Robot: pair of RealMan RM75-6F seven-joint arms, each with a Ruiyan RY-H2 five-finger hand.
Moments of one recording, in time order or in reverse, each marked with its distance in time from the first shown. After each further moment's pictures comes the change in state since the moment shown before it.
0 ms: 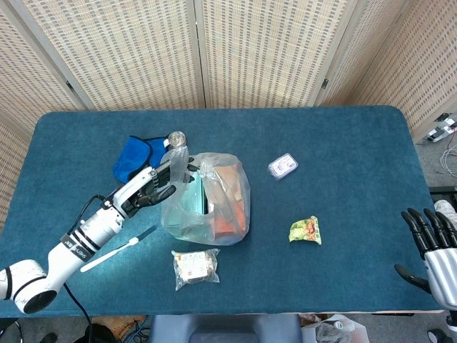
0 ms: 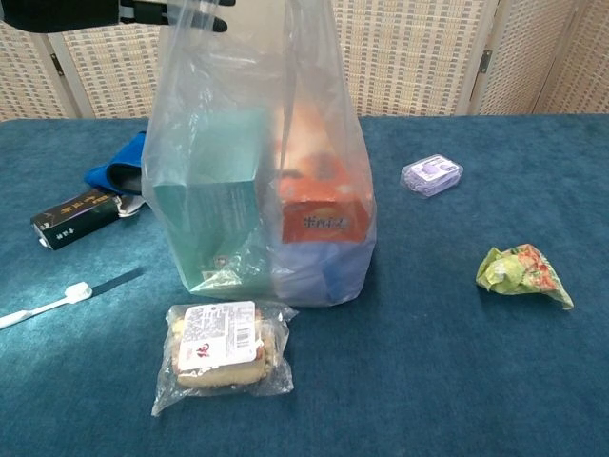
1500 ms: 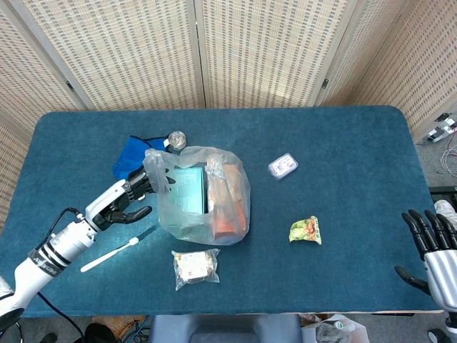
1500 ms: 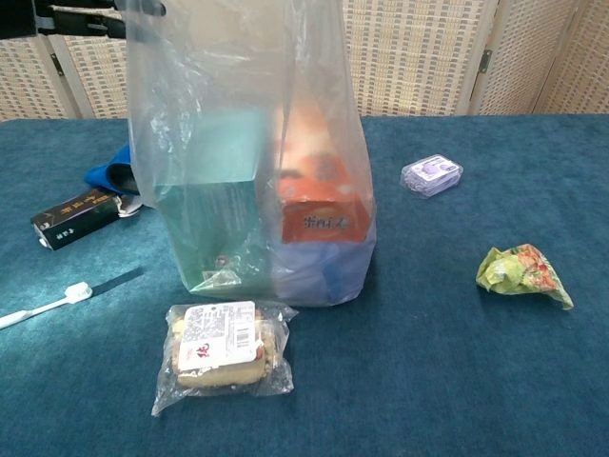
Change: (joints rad) left arm 0.122 0.106 0.065 0.007 0.209 0.087 -0.163; right arm -0.010 0.004 -0.004 -0.036 0.013 -0.009 -0.045
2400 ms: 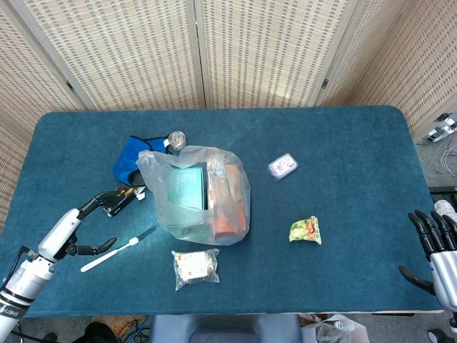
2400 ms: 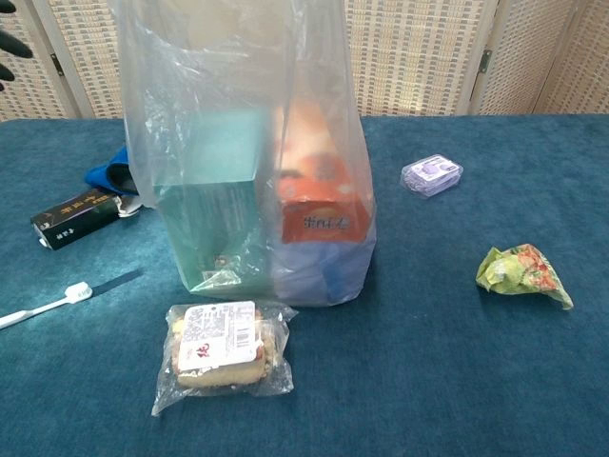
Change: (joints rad) left arm 0.310 0.022 0.079 -0.054 -0.025 0.213 0.660; right arm -0.008 -0.016 0.001 0.041 0.020 0.017 0.052
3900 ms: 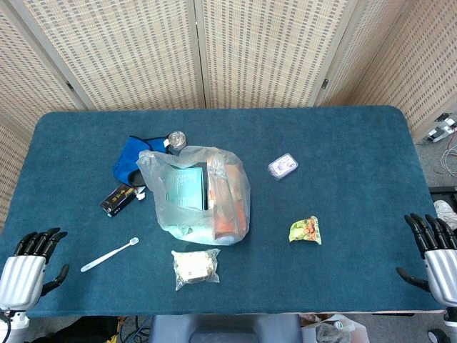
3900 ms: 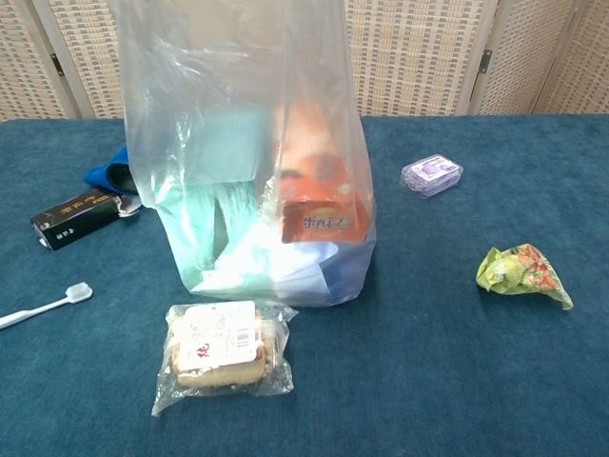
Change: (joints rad) left arm 0.372 -0.282 0.083 0.158 -0.022 0.390 1.072; right arm 0.020 -0.069 0.000 0.105 0.062 -0.079 0.050
